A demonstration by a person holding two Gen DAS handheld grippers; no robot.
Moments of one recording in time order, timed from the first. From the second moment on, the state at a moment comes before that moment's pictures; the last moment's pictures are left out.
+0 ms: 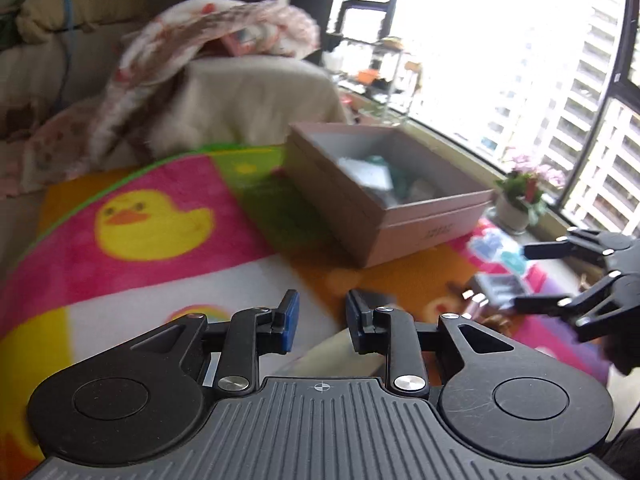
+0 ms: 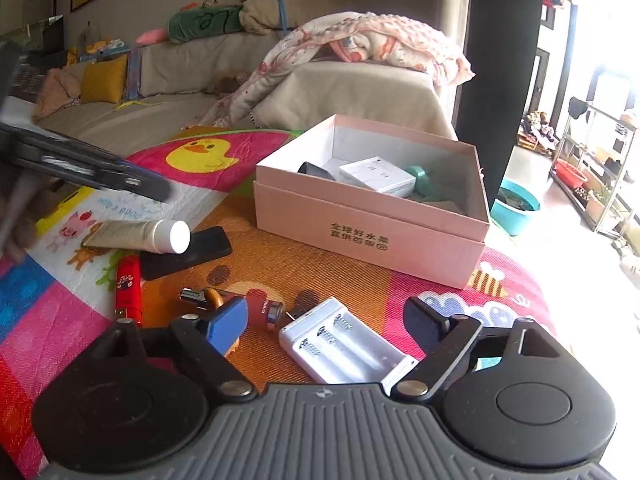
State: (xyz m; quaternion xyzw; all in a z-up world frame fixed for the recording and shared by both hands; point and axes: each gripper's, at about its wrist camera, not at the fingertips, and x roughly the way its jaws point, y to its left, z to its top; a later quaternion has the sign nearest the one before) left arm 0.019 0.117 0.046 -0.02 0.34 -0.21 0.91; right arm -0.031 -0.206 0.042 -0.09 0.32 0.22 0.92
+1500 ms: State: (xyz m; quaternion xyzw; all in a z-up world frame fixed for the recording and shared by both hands) left arm 0.016 0.049 0.015 -0.05 0.39 -0.15 0.91; right arm -0.003 -0.152 0.029 -0.09 0.36 0.23 0.90
